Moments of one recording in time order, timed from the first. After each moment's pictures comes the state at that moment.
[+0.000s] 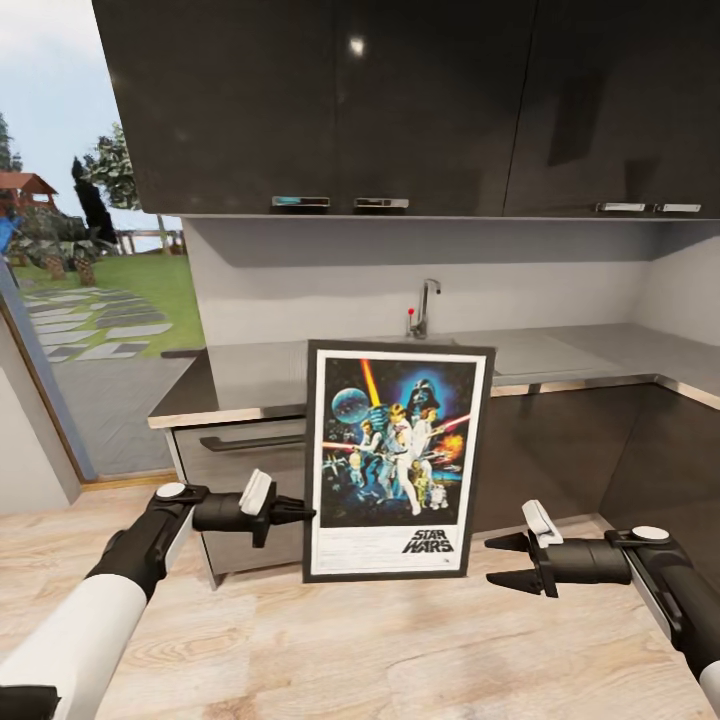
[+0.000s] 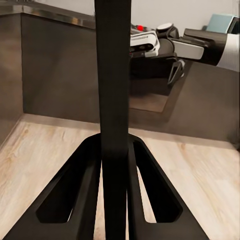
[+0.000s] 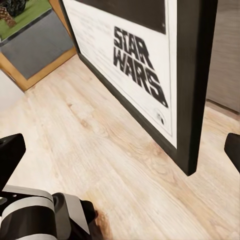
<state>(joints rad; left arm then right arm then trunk) -0.76 0.13 -0.04 -0.74 0.04 0.11 -1.57 -0.53 -0.40 -0.03 -0.94 -0.02 0.36 1.55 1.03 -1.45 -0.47</state>
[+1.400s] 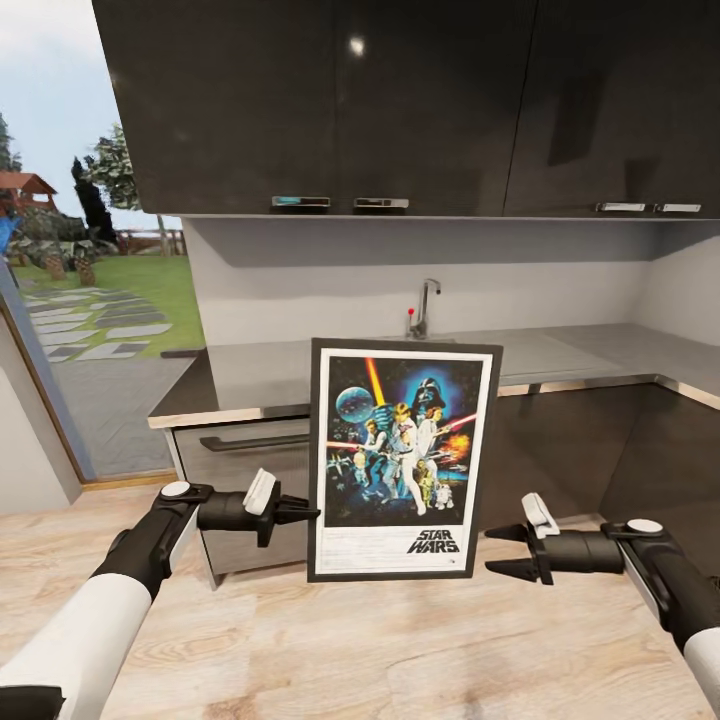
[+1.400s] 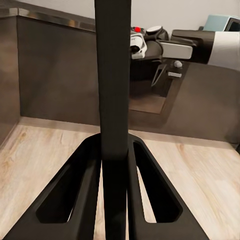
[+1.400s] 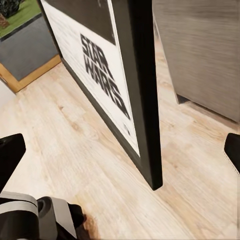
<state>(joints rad) -0.76 0.12 -0.04 -0.75 0.04 0.11 -1.57 -0.62 -0.39 -0.03 -0.79 0.00 0.26 1.54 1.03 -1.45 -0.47</state>
